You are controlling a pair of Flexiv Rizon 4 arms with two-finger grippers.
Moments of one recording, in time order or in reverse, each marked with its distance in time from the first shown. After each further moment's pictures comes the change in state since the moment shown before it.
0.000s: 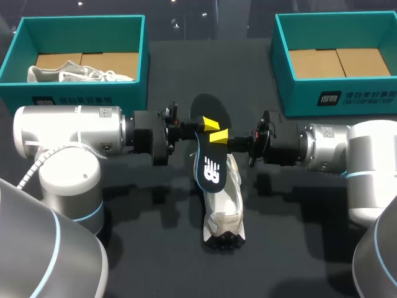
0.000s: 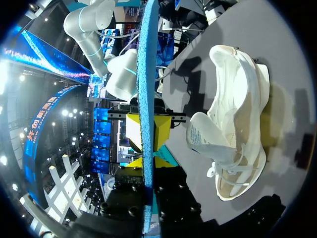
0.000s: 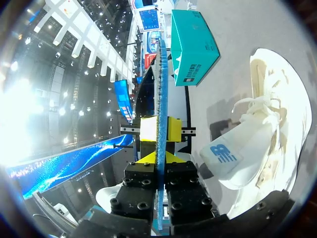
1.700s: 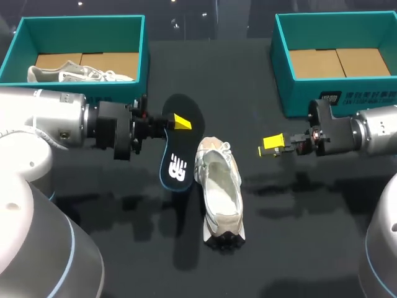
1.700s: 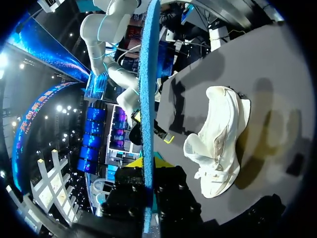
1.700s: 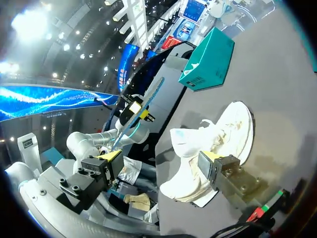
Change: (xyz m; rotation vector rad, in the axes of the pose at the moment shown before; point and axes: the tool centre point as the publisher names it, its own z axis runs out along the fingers) left arm -0.027 -0.028 -0.067 0.062 0.073 -0.129; right arm -0.020 -0.002 -0.118 0.183 -0.153 -0.543
